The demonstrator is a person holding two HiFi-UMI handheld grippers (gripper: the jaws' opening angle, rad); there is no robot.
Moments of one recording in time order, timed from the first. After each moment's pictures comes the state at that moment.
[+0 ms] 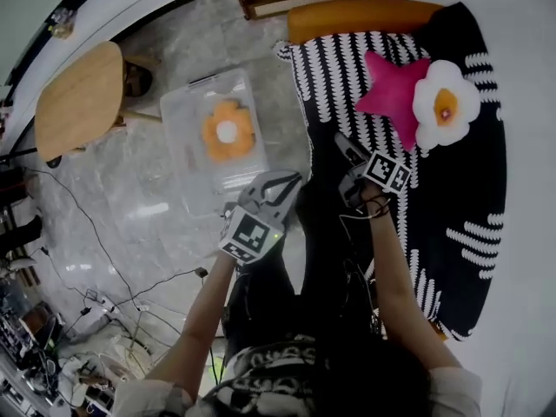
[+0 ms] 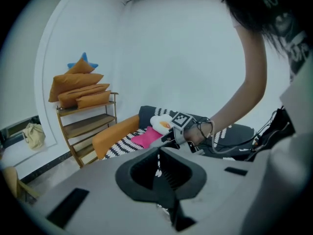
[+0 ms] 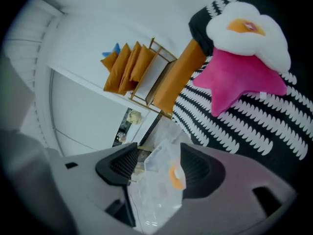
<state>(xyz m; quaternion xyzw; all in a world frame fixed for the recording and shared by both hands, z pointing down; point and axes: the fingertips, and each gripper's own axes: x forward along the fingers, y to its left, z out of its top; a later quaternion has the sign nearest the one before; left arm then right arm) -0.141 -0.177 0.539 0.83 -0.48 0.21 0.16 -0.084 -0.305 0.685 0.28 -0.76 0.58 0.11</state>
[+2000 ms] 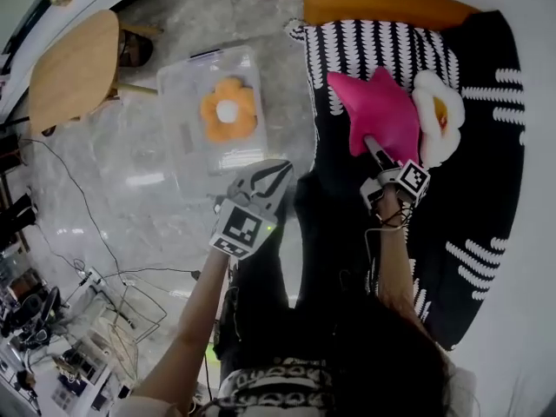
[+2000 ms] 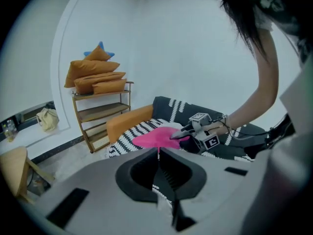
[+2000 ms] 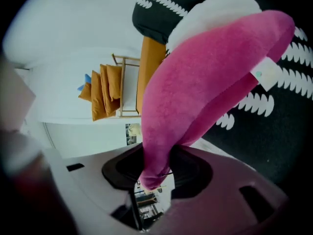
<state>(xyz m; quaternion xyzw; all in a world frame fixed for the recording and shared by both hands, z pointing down) -0.188 -0.188 0.607 0.78 -0.54 0.22 0.22 -0.050 -0.322 0.756 0.29 -0.61 0.74 0.03</state>
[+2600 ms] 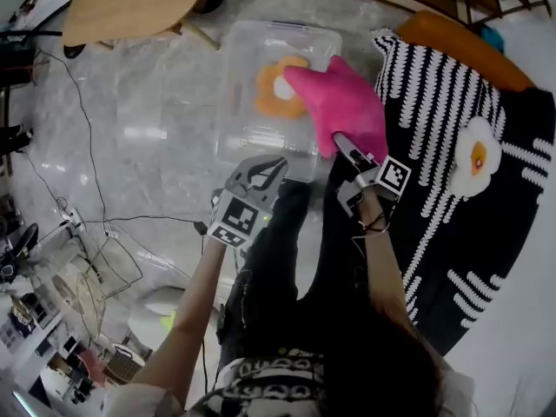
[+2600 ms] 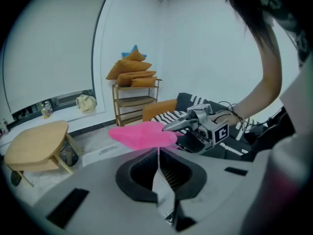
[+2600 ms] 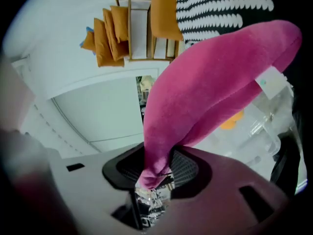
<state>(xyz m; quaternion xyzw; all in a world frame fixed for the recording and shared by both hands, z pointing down) -0.331 0.001 0.618 0.70 -0.63 0.23 0.25 -0.289 -0.112 0.704 0.08 -0.63 0.76 0.11</state>
